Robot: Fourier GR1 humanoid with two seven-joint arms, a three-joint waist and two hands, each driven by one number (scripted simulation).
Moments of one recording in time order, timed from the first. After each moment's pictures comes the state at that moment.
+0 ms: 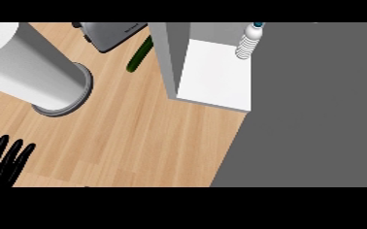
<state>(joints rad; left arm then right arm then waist) 0.38 0.96 -0.37 -1.69 0.93 -0.27 -0.87 0.33 -0.45 0.63 -2.45 -0.07 0.42 0.03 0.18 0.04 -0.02</state>
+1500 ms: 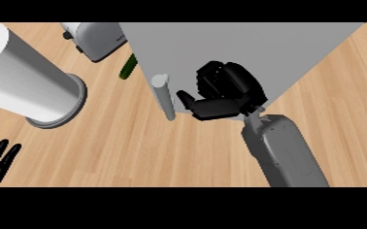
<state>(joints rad) 0.42 0.97 -0.29 -1.67 0.99 -0.34 -0.83 -0.53 -0.02 0.23 -1.49 -0.27 0.13 0.32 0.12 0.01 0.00</state>
